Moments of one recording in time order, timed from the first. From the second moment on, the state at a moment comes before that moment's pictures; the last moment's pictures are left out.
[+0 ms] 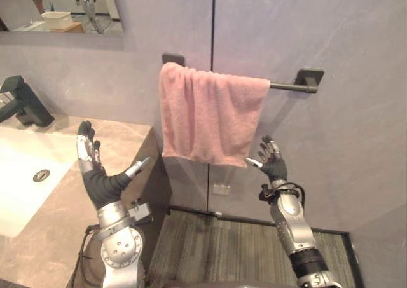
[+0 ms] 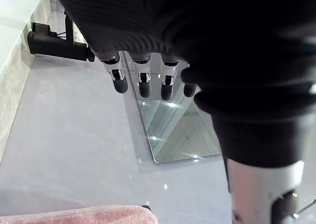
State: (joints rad) left arm 0.33 -0.06 0.05 -0.55 0.20 -0.21 0.39; right arm -0.13 -0.05 0.04 0.25 0.20 -0.17 -0.11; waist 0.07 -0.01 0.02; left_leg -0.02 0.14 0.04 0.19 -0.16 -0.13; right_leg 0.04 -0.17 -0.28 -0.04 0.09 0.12
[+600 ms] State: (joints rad) left arm 0.05 0.00 0.05 -0.43 -0.27 -0.18 0.24; right arm -0.50 -0.09 -0.01 0.42 0.56 -0.15 -0.11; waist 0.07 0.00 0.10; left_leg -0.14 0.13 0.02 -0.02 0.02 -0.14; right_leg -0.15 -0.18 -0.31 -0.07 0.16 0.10
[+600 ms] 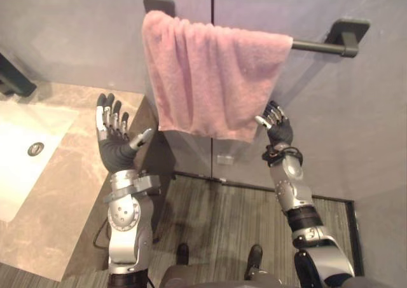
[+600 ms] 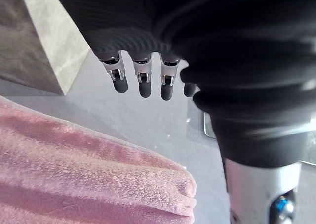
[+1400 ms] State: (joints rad) left arm 0.12 0.00 0.01 -0.43 -0.34 -0.18 0.17; right arm -0.73 -0.10 0.12 0.47 0.75 -0.15 -0.01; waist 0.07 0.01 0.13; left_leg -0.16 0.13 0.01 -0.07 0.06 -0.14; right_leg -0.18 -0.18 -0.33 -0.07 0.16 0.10
